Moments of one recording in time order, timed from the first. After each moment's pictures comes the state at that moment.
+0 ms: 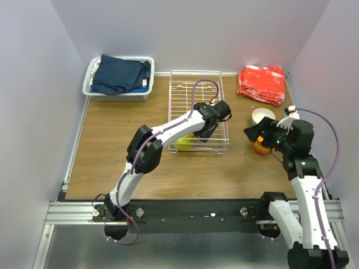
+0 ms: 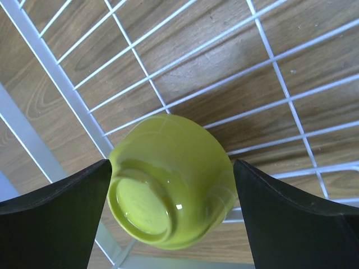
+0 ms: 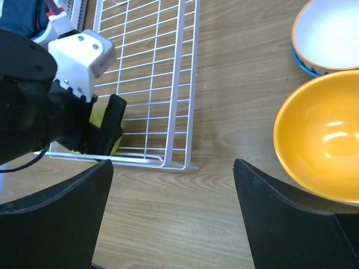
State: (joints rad) left arm -0.91 2.20 2.02 -1.13 -0.49 -0.25; right arm -0.05 0.69 0.75 -0.49 -0.36 0.39
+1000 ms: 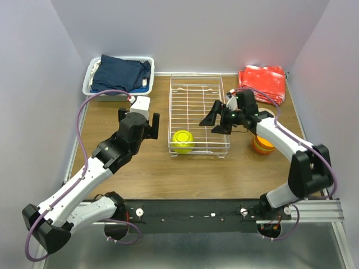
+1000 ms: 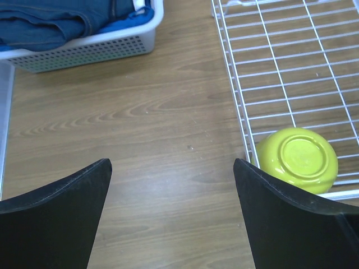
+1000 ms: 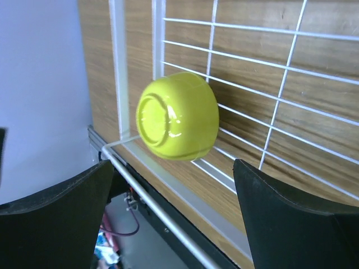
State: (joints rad) left arm -0.67 0.97 0.99 -0.48 -0.51 -0.17; right arm 0.32 1.46 1.06 -0.31 -0.59 0.67
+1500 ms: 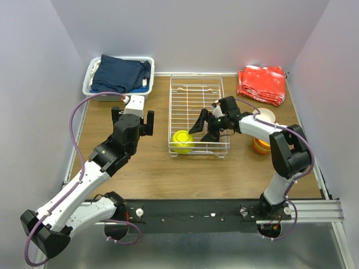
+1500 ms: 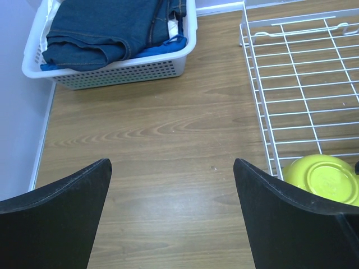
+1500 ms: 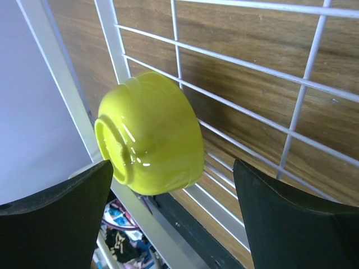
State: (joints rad) left arm -0.65 0.89 0.91 -0.35 -0.60 -0.08; right arm 0.42 1.76 1.10 -0.22 -0.63 0.79
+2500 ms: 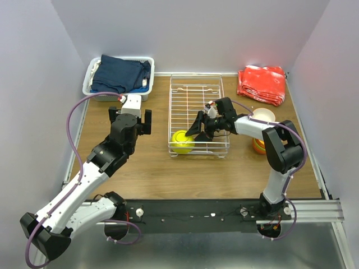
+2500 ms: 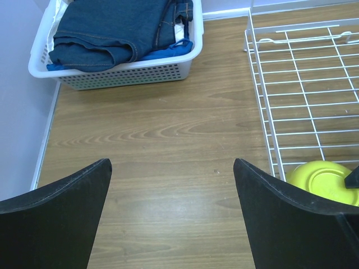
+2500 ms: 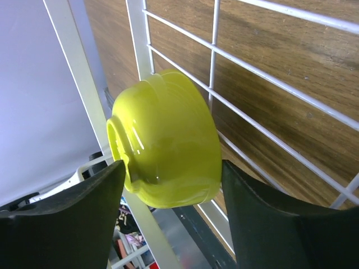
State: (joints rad) left arm -0.61 0.87 0.91 -0.34 -0.59 -0.08; right arm 0.44 1.86 1.10 -0.07 -0.79 0.81
